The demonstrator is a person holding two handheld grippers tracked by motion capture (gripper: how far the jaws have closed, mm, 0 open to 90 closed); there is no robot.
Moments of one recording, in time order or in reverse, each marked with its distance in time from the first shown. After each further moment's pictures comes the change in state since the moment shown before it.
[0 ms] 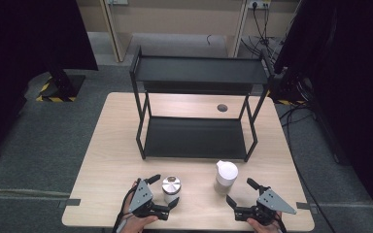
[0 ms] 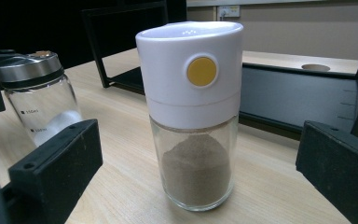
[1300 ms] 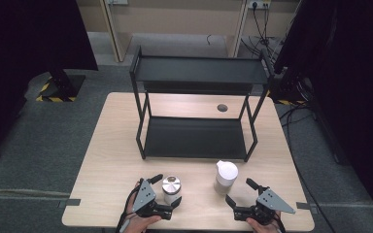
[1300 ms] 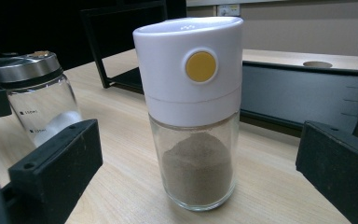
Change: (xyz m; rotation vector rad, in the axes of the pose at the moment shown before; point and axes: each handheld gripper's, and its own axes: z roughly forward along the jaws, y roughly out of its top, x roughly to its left) left arm -0.005 -0.002 0.008 -0.002 0.012 -0.004; right arm -0.001 -0.003 0.002 -0.002 0.004 0.014
